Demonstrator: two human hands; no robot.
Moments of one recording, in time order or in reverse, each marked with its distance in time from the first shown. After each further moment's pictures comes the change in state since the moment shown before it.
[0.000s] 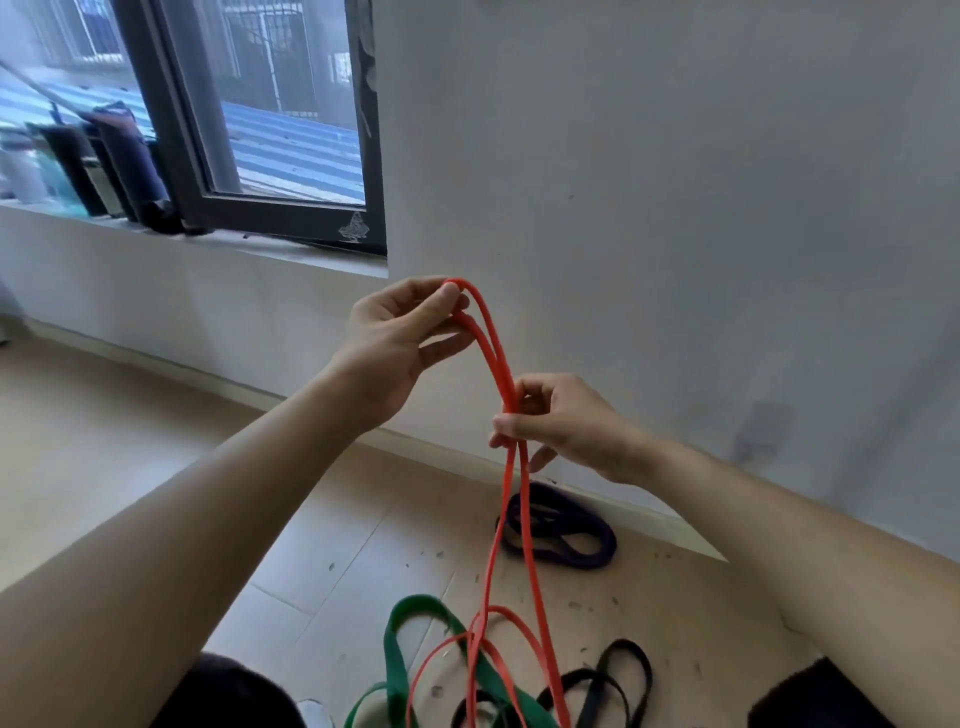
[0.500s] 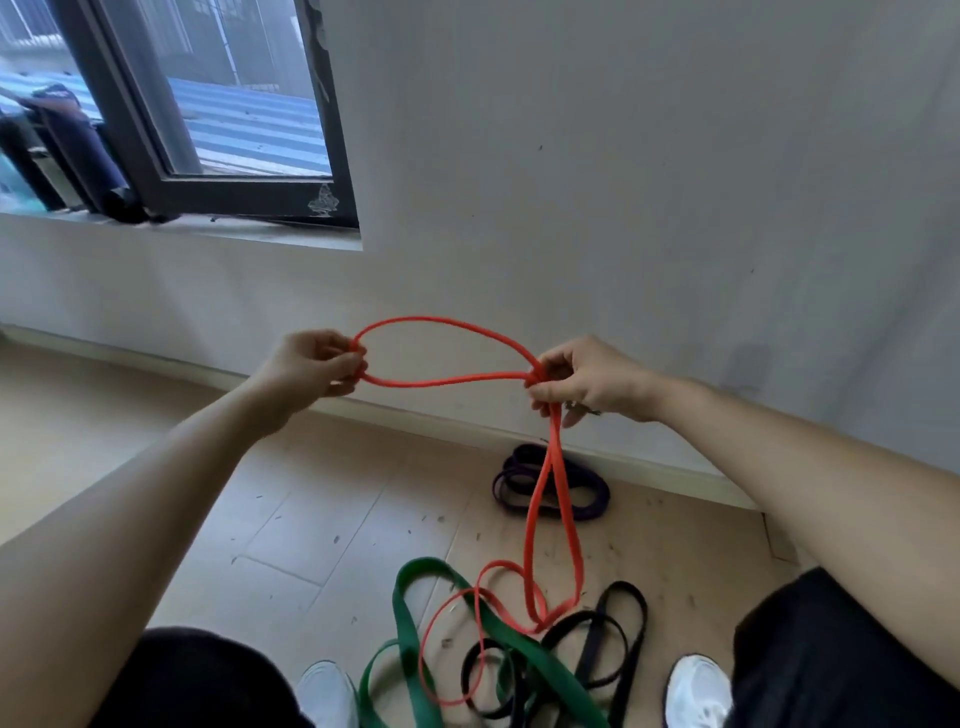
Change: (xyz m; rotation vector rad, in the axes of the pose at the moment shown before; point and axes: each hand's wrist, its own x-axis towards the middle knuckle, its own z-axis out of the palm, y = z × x) left_hand 0.001 -0.039 -0.095 0.617 0.088 -0.321; right_hand -0.003 0.042 -0.044 -0.109 -0.011 0.124
